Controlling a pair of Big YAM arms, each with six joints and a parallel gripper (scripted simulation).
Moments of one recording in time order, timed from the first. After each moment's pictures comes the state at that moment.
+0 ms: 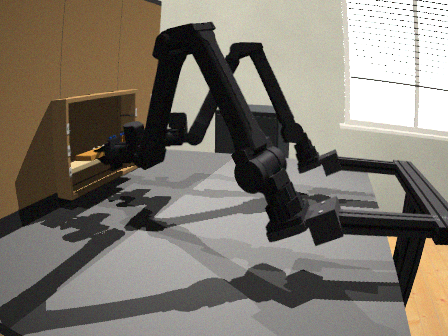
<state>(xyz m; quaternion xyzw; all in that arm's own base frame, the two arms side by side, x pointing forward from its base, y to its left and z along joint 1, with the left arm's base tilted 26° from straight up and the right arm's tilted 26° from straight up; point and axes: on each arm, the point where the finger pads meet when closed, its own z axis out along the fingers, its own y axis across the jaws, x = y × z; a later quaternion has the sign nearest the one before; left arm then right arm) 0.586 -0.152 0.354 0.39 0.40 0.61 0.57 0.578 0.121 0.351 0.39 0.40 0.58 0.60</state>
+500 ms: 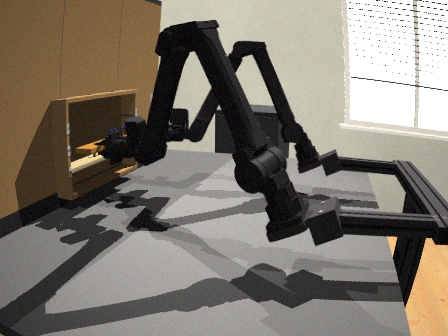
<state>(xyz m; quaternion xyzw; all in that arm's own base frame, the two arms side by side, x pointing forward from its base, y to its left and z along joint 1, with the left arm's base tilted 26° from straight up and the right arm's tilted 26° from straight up) 0.572 -0.153 0.375 0.37 0.39 0.61 0.58 0.565 0.122 0.372 0.38 0.38 0.59 0.61</state>
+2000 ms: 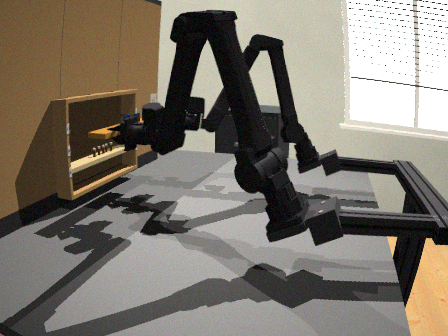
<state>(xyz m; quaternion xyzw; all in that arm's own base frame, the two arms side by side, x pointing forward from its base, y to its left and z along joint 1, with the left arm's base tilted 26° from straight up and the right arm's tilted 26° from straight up) 0.494 -0.157 0.395 0.35 0.38 0.62 0.59 0.486 0.124 0.392 0.36 0.37 0.60 0.61</state>
